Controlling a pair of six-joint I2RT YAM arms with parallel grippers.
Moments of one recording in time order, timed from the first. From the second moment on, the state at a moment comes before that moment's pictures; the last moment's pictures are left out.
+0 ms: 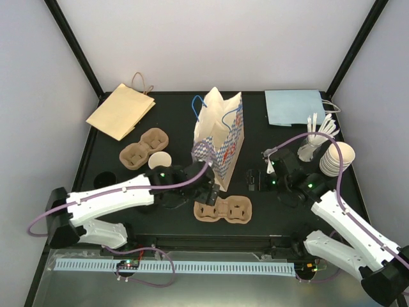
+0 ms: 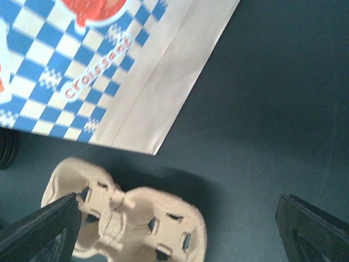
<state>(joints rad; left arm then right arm) -1.16 1.31 1.09 -0.83 -0.19 -0.77 0.60 0.87 0.76 -0.74 -0.07 0.52</state>
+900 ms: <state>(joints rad) -0.77 0.89 0.85 -0.73 -0.09 -0.51 1.21 1.39 0.98 -0.81 0.17 1.13</state>
